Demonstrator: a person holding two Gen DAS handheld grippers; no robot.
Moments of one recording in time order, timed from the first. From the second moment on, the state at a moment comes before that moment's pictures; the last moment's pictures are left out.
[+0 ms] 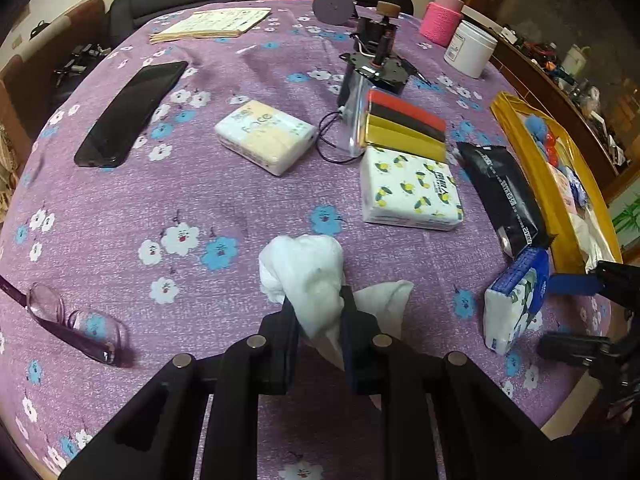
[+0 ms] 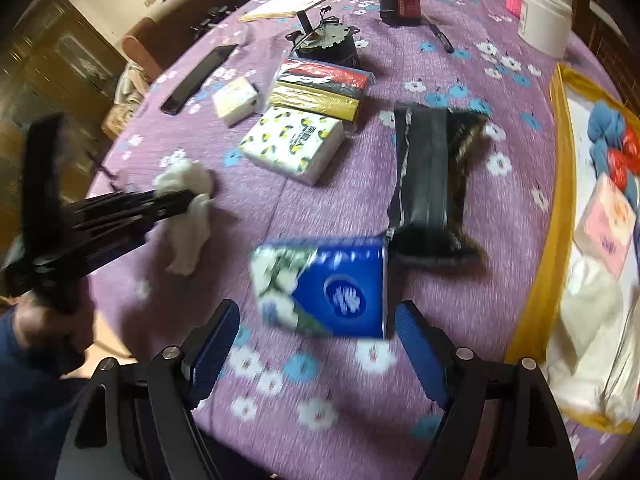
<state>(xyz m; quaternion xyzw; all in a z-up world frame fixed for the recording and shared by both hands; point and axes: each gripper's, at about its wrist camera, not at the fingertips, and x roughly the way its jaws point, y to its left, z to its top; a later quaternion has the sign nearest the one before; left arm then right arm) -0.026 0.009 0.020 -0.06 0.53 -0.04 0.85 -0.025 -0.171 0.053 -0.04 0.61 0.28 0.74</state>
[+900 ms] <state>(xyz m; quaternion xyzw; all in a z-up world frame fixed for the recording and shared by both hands) -0.040 0.010 0.021 -0.08 0.53 0.00 0.85 -0.011 -0.108 0.034 -0.40 0.50 0.47 0.61</state>
